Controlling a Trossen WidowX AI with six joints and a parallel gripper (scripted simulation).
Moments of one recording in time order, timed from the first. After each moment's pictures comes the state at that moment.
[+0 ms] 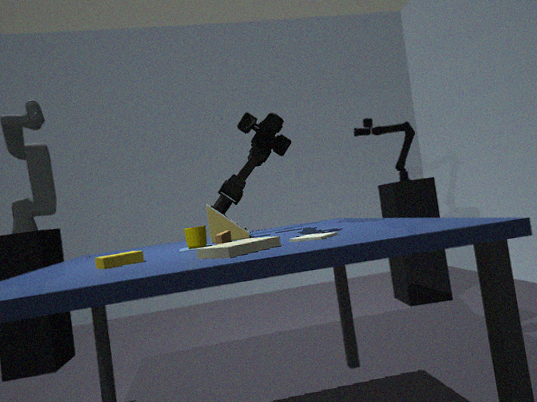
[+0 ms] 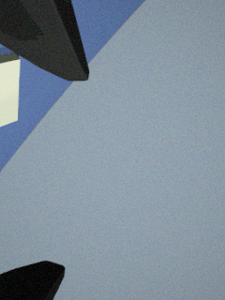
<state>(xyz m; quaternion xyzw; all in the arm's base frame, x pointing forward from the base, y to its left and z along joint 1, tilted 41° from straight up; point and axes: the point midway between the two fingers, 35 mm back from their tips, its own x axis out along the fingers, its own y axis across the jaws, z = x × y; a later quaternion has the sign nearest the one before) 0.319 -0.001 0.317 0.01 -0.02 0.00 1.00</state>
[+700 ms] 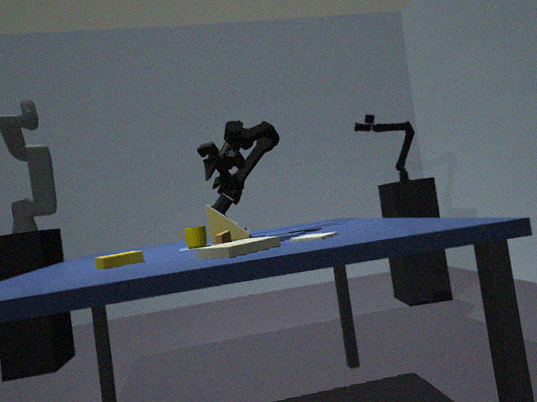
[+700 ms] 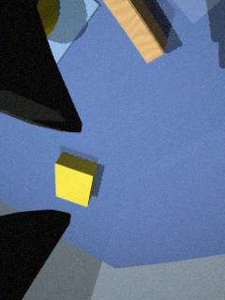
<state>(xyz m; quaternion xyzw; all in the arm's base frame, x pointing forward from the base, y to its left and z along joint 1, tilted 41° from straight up) 0.340 -0.055 0.097 -0.26 0.39 0.19 0.86</state>
